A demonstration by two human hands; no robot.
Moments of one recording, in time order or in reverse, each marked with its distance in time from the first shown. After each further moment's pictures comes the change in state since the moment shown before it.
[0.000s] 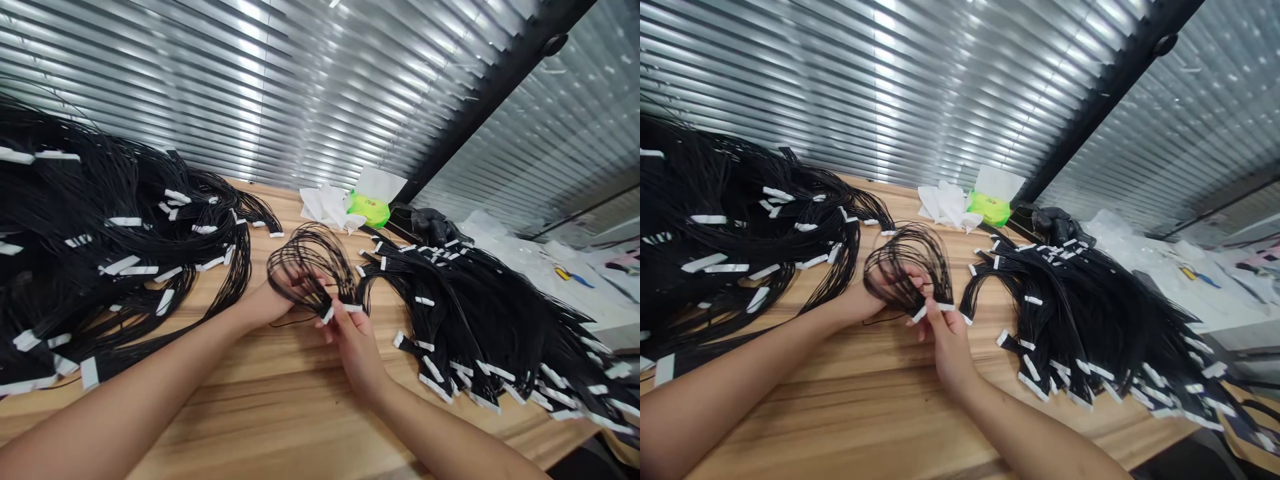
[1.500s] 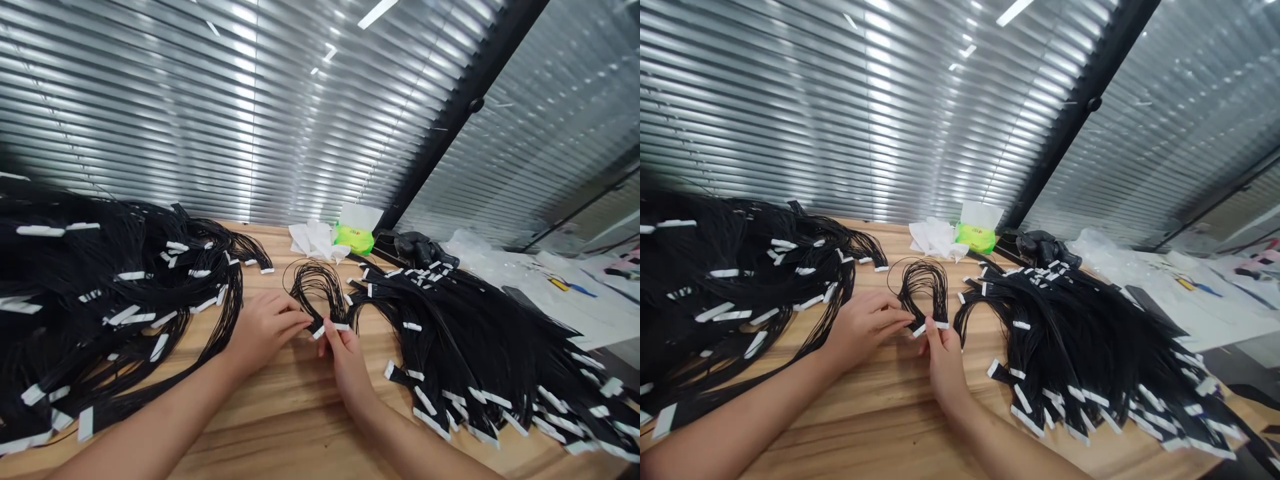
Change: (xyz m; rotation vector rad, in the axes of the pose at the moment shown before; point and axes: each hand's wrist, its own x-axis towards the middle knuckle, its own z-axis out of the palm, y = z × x) left_hand -0.017 0.012 -0.010 1.176 0.203 0.707; right_hand 0.019 -0.005 -0.004 -0.126 0.141 -0.057
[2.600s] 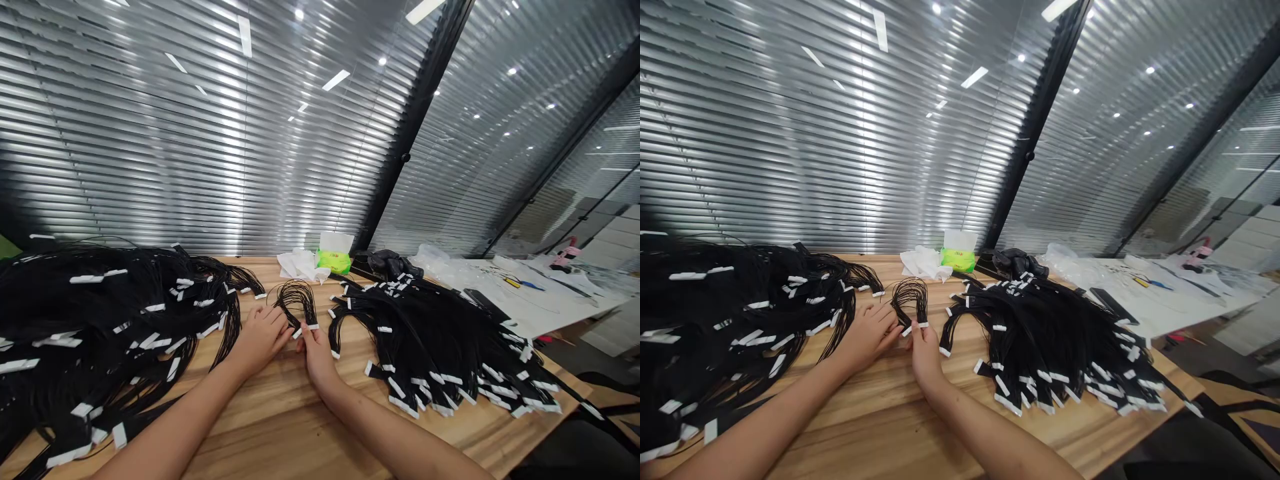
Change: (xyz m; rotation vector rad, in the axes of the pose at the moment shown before) left_hand 0.003 -0.007 -0.004 0.252 -0.177 -0.010; right_hand 0.021 0.020 0.028 0.009 0.052 -0.115
